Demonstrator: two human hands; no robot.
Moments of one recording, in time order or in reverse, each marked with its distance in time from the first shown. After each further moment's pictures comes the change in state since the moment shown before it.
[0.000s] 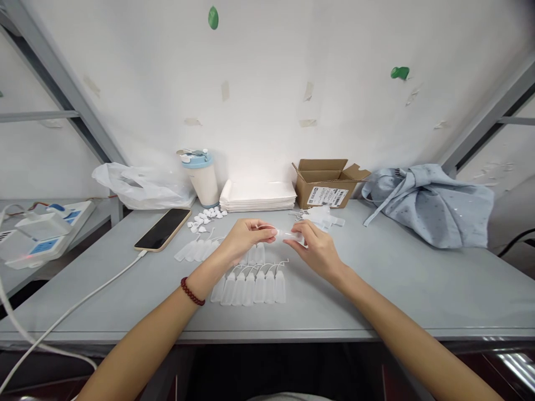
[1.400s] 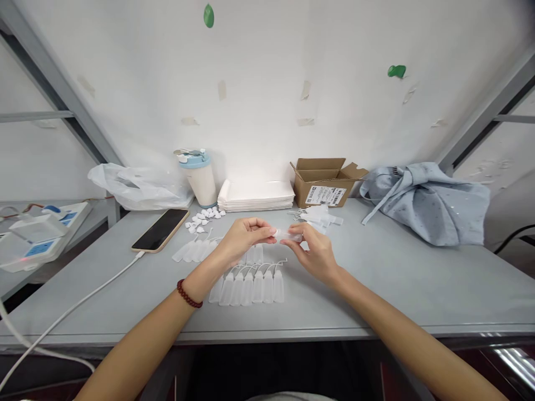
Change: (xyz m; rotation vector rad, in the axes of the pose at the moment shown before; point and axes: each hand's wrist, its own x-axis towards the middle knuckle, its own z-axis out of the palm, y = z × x) left_hand -0.004 0.005 0.002 -0.051 -0.040 0.015; right_hand -0.004 -0.008 0.007 0.159 0.246 -0.080
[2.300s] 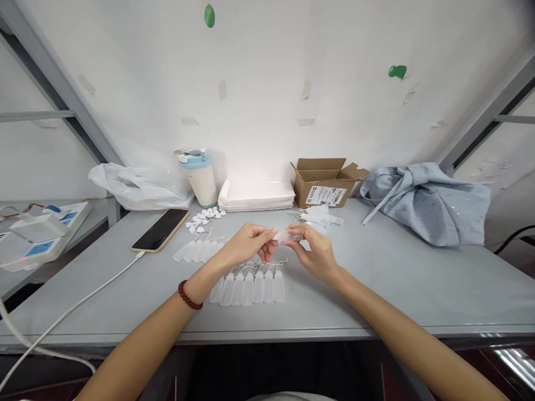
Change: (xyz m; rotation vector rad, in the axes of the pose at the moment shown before) left_hand -0.005 0.000 0.002 0.214 -0.196 -0.009; right_hand 0.000 0.000 -0.001 0.105 -0.030 0.018
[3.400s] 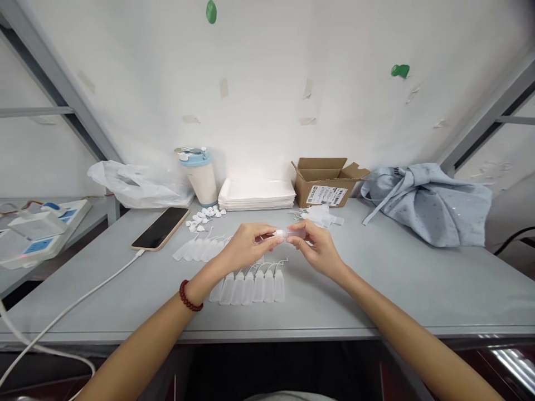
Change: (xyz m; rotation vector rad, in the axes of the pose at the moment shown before) left_hand -0.007 0.002 0.004 0.477 0.128 0.357; right_hand 0.009 -0.001 -0.012 0.218 -0.165 0.246
